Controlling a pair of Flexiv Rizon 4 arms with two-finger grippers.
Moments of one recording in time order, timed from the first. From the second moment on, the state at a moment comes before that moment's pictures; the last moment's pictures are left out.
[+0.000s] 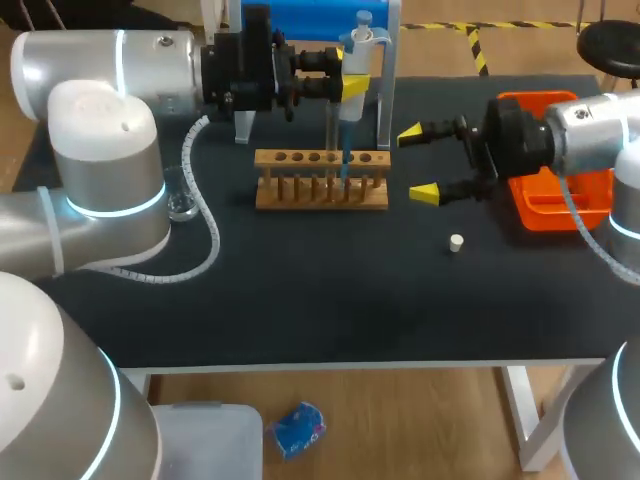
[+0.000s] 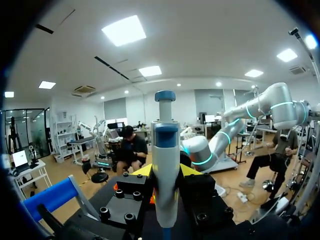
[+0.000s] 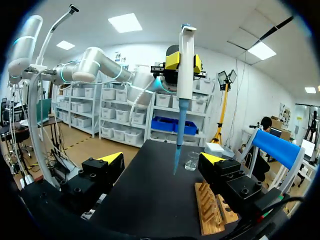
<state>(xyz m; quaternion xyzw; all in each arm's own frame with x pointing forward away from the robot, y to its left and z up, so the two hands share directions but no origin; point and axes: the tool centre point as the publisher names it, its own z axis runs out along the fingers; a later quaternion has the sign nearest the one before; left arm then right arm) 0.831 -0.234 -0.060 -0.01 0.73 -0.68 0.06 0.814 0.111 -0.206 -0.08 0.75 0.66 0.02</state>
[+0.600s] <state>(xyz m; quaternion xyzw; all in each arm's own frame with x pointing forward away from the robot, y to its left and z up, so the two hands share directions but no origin) 0.830 -0.233 -0.084 -0.03 0.72 -0.69 0.05 0.810 0.119 -0.203 -0.05 0.73 0.68 -0.04</state>
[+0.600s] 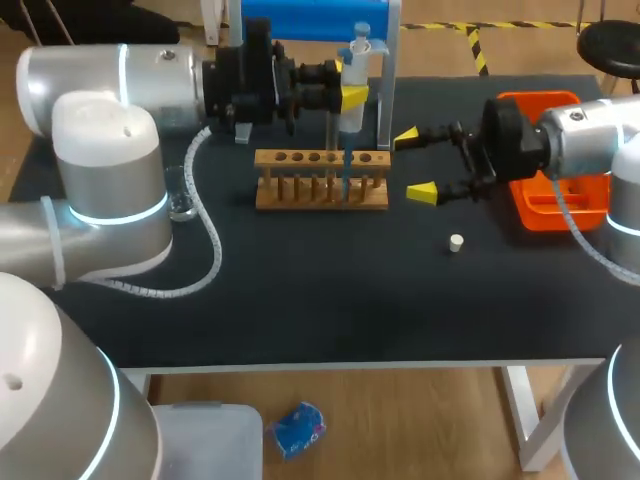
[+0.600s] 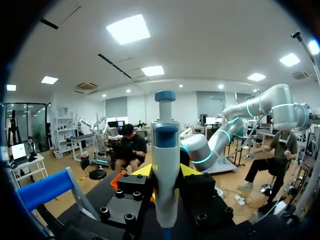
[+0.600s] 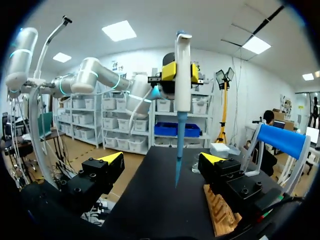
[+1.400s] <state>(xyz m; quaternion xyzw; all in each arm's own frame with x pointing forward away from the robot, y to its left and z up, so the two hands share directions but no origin) 0.839 -0.235 -0.144 -0.05 0.71 -0.70 0.04 0.826 0.164 -0.195 -0.06 0.72 0.69 -0.08</state>
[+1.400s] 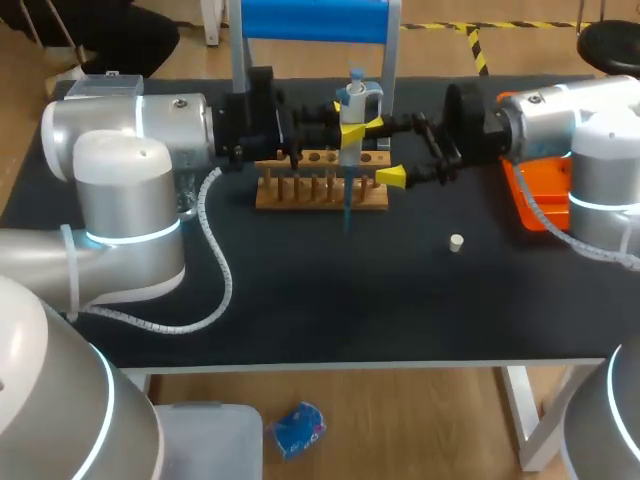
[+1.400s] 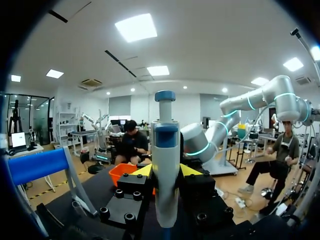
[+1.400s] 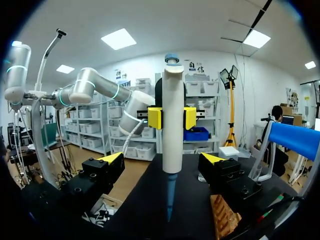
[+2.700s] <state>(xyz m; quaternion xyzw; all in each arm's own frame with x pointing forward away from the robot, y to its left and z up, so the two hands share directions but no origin) 0.842 -0.235 -0.159 -0.06 0.71 -0.70 0.04 0.829 0.196 -0.199 -0.07 0.71 0.70 -0.08</state>
